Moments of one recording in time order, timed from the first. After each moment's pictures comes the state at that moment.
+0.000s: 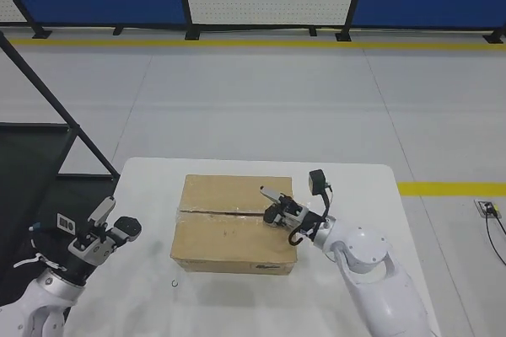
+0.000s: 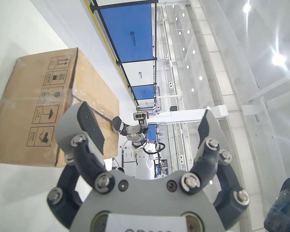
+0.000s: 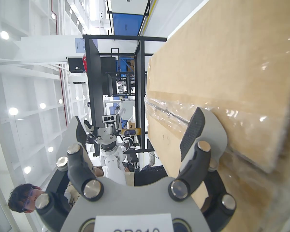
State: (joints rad) left arm 1.42 -1.18 -1.90 -1.93 -0.40 0.08 -0.65; right arm -0.88 -1.43 1.28 -1.42 0.08 0.10 0.71
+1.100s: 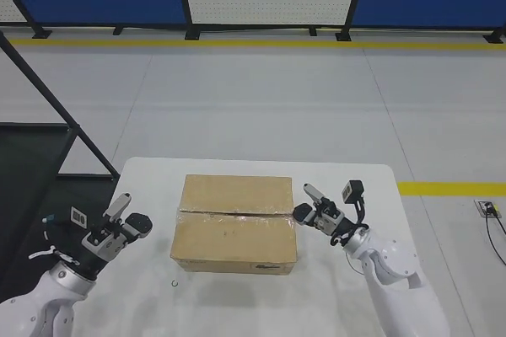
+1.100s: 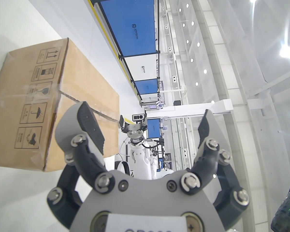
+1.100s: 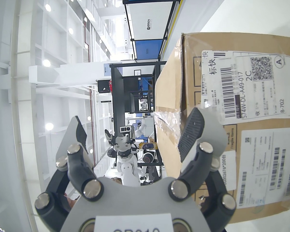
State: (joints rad) left arm 1.39 -1.16 -1.83 -1.95 -0.38 0.11 -0.63; right arm -0.94 -1.38 1.42 -1.33 0.27 -0.05 0.75
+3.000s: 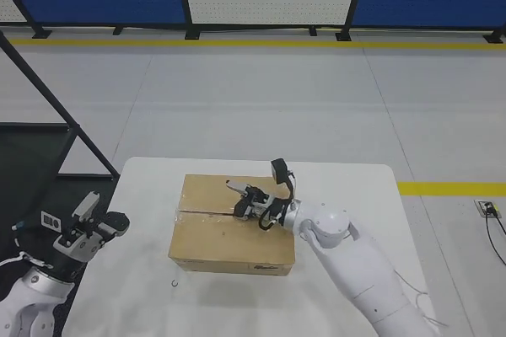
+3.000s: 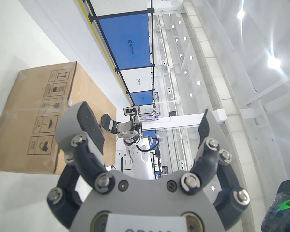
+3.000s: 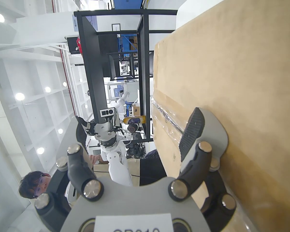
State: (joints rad) left arm 1.43 -1.13 -1.92 -1.92 -0.47 0.06 -0.59; right arm -0.53 -1.48 0.95 -1.00 0.31 -0.01 0.72
